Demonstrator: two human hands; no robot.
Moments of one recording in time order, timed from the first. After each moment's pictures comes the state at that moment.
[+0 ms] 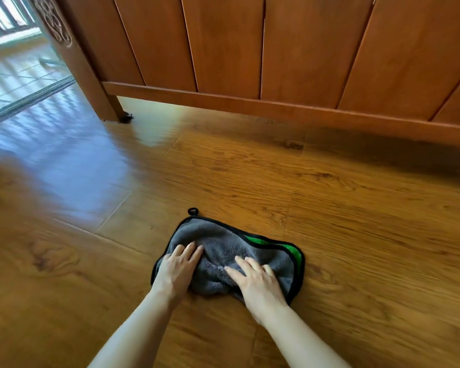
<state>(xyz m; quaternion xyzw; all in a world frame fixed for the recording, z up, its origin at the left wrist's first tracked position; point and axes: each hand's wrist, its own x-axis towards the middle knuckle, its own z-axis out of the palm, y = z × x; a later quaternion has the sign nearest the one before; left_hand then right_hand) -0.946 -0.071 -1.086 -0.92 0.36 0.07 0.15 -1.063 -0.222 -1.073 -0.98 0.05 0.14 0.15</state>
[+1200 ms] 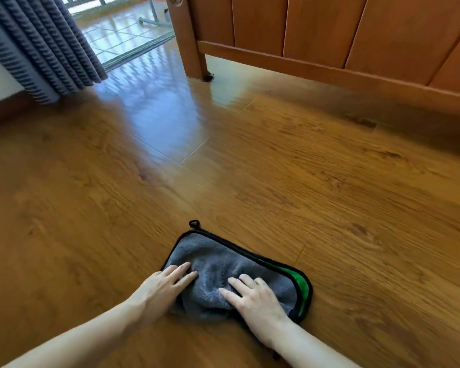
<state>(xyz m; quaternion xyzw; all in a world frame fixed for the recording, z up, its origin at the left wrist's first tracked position) -1.106 0.138 -1.071 -0.90 0.39 0.18 0.12 -1.180 -0.100 -1.107 -0.96 -0.24 -0.02 0.14</state>
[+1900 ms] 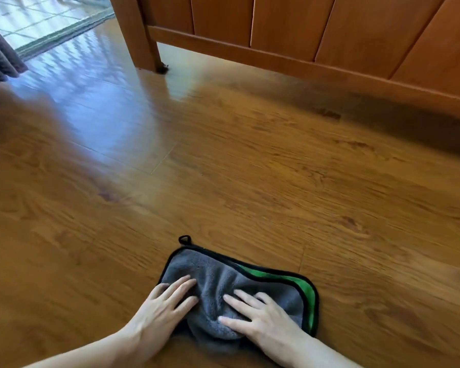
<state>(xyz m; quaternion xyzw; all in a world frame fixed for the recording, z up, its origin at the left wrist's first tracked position) -1.059 0.157 -1.110 -0.84 0.54 0.02 -0.02 -1.177 -0.088 -1.116 -0.97 -0.23 0.01 0.10</state>
